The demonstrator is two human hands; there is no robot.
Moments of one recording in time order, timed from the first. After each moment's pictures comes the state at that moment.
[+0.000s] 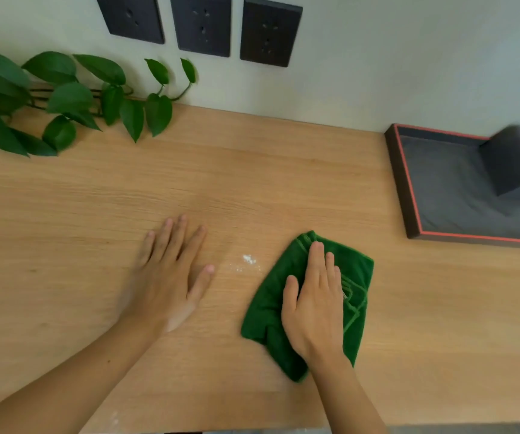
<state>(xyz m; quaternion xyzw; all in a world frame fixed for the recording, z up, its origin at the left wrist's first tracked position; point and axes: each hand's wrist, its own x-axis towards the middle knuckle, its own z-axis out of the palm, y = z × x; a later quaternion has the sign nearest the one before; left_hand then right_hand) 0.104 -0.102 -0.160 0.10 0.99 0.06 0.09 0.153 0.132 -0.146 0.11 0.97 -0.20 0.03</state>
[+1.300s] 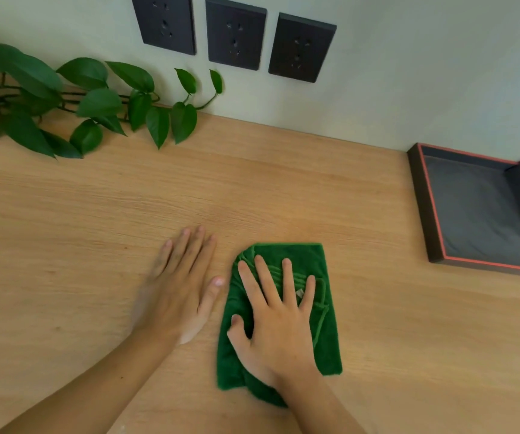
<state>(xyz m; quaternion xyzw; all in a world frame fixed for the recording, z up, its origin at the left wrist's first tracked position) 0.106 -0.106 -0.159 0.11 0.99 0.07 0.09 0.148 0.073 -0.137 -0.09 0.98 -0.13 0.11</state>
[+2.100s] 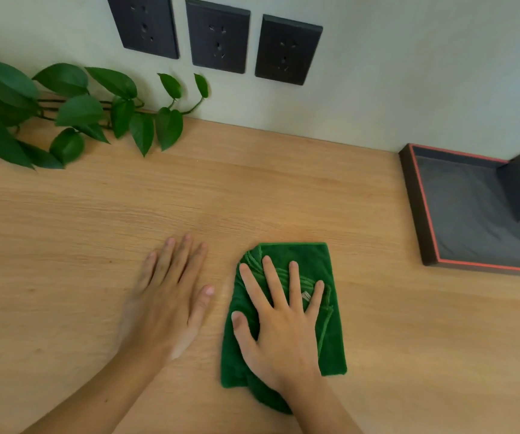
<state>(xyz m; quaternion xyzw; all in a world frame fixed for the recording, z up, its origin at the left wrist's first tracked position) 0.104 -0.104 -0.159 0.09 0.99 0.05 0.09 0.138 0.088 -0.138 -0.05 0.99 -0.12 0.11</state>
